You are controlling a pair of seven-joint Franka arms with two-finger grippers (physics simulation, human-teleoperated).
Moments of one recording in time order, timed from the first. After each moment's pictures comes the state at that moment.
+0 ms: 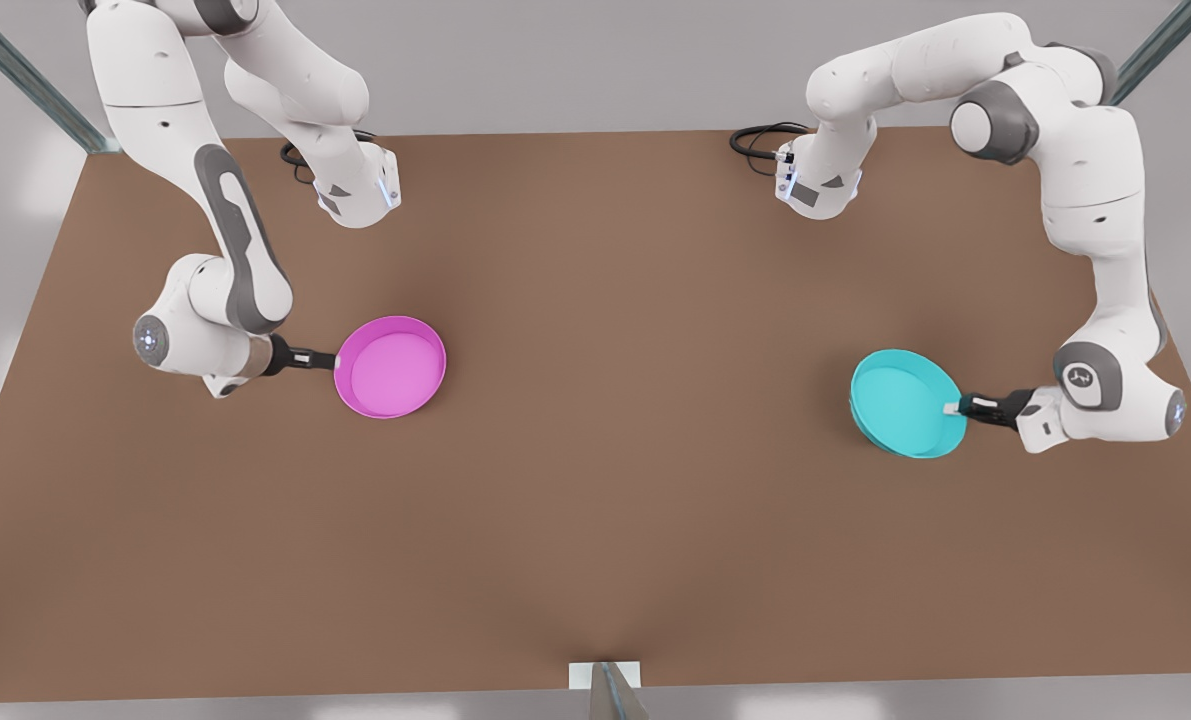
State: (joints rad) left arm 0.33 0.70 0.05 -1.60 -0.33 1.80 0.81; right arm -0.24 0.19 0.15 -2.31 0.29 2.14 -0.09
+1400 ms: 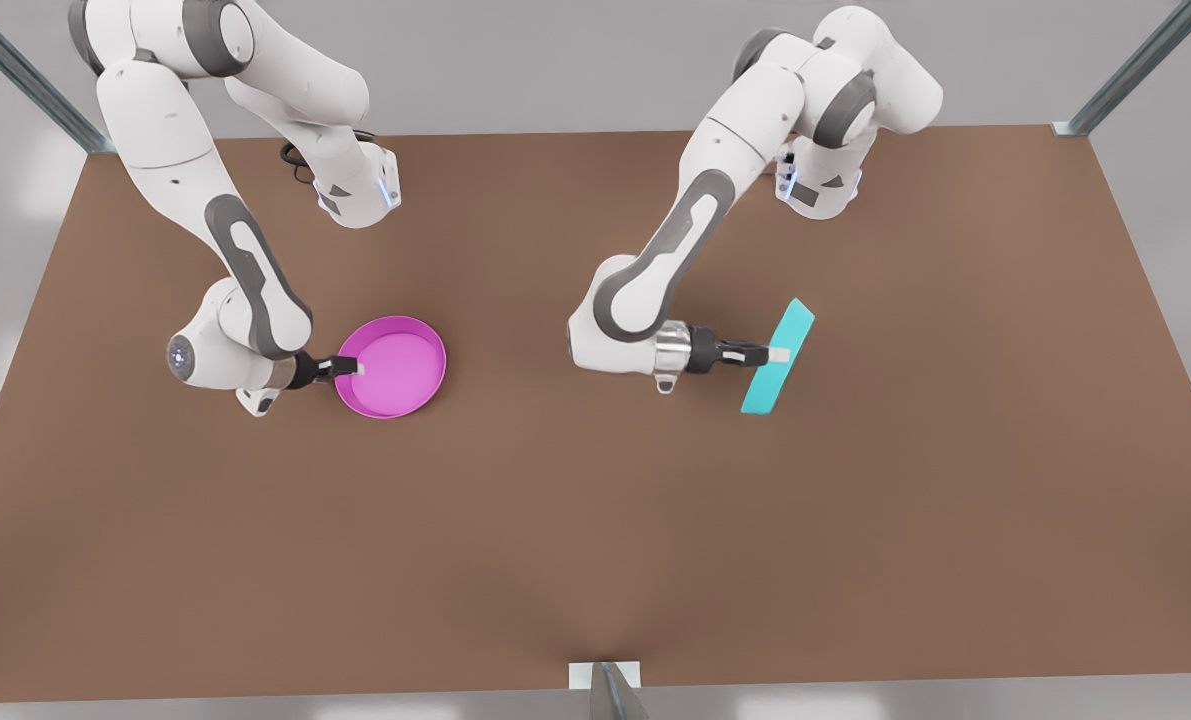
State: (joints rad) left arm -0.88 0.81 0.06 -1.34 1.02 1.01 -0.21; right arm -0.23 0.36 0.16 -2.32 0.46 2.30 -0.51
